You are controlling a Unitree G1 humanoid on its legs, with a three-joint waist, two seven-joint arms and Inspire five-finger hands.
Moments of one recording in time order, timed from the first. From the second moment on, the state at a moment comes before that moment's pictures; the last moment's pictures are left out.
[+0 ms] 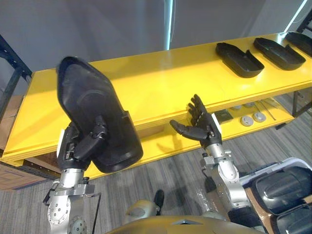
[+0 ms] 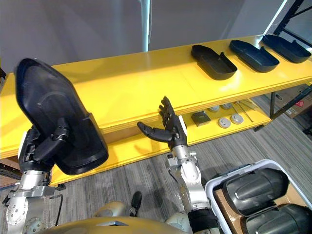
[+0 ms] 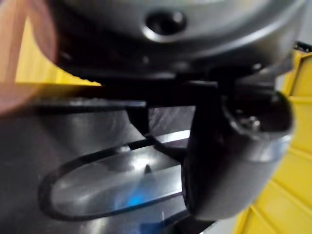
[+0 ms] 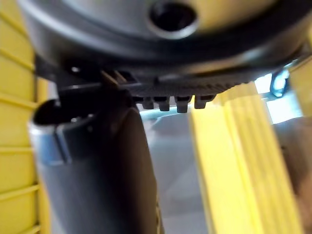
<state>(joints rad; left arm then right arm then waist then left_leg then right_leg) 0.44 0.09 0.28 -0.32 -0.51 -0.24 -0.26 -0.06 -0.19 0.12 0.09 0.28 -0.33 0.08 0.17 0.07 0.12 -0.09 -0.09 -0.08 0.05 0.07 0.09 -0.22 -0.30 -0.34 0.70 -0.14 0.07</state>
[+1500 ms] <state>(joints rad) 0.01 0.22 0.01 -0.24 -0.47 -0.05 -0.19 0.02 -0.27 -0.21 -0.22 0.26 -0.23 0.02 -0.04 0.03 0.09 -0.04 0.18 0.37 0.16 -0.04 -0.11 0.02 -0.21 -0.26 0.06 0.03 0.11</state>
